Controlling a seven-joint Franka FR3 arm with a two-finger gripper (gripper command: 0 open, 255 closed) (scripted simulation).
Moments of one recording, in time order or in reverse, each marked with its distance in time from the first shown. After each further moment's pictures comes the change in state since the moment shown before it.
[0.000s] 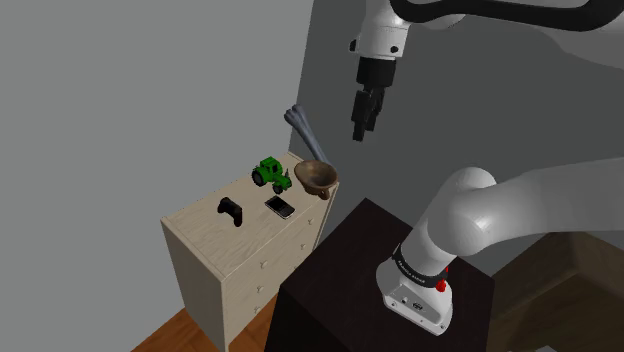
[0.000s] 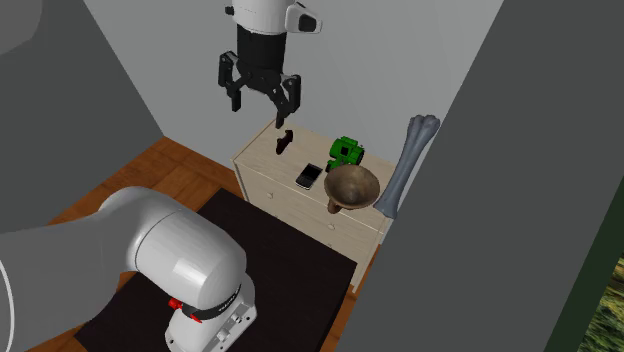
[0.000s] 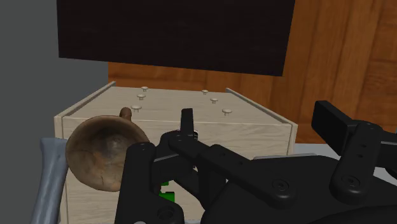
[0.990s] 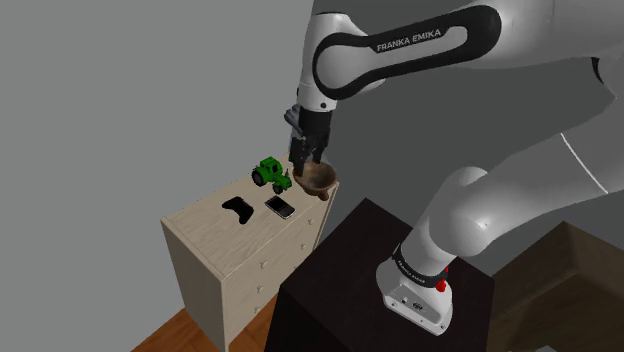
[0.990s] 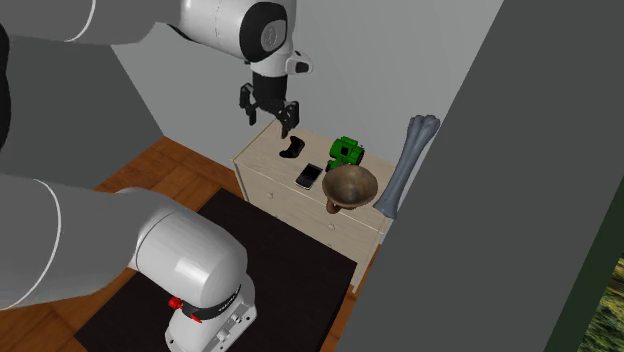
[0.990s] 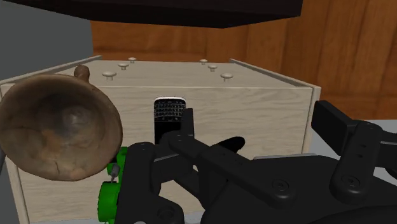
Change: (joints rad) arm 0.033 0.311 0.136 -0.121 0.083 0.505 0.122
